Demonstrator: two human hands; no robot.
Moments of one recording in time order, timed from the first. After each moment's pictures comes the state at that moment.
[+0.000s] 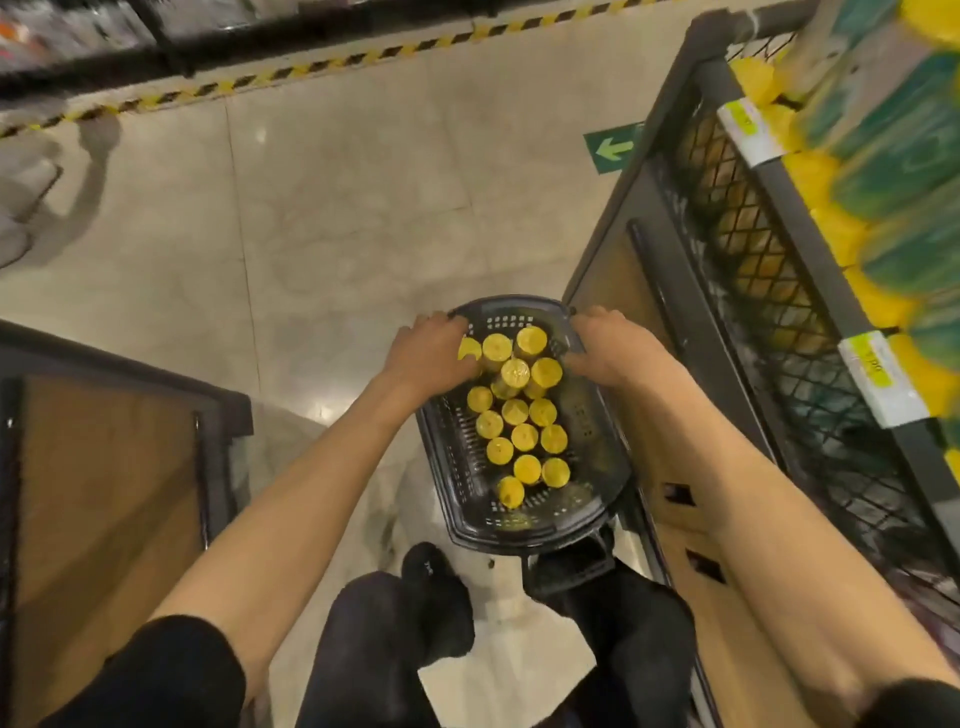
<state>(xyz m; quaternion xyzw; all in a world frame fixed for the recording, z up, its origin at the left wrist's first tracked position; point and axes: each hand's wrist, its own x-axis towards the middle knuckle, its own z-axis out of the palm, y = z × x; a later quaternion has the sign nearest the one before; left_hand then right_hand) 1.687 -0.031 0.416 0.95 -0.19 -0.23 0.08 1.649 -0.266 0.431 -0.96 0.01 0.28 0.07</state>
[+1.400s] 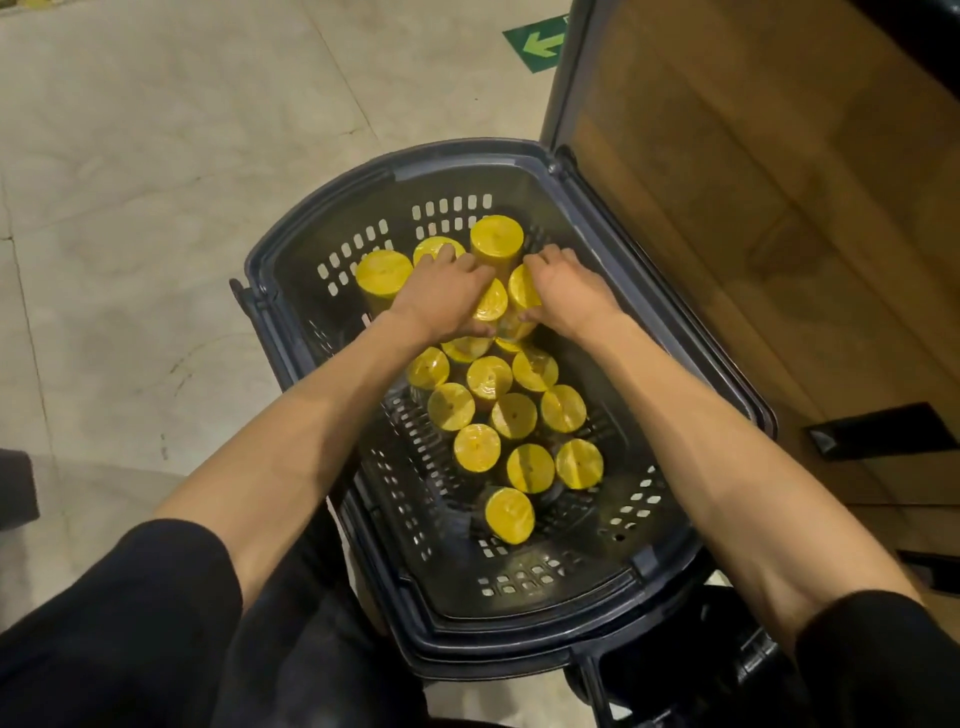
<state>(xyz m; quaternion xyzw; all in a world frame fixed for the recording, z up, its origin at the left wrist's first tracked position) 1.744 -0.108 0.007 0.89 -0.46 -0.07 -0.03 1.671 -0.275 0.022 -0.99 0.07 0.14 0.04</state>
